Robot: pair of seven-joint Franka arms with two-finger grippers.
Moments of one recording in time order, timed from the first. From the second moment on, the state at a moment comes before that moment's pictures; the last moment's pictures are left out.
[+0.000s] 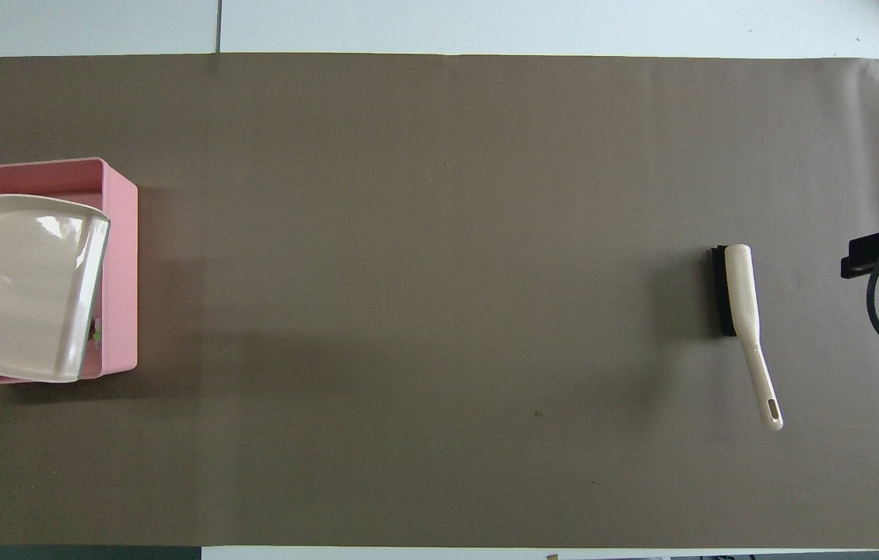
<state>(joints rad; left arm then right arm) -0.03 -0.04 -0.07 -1.85 0.66 1.67 1.47 -0.11 -0.09 0.02 -1.69 -0.02 1.53 0.11</state>
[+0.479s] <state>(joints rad) -0.19 -0.07 -0.08 -2.03 0.41 1.81 1.36 -0.09 -0.03 0.03 -1.62 -0.02 1.49 0.15</state>
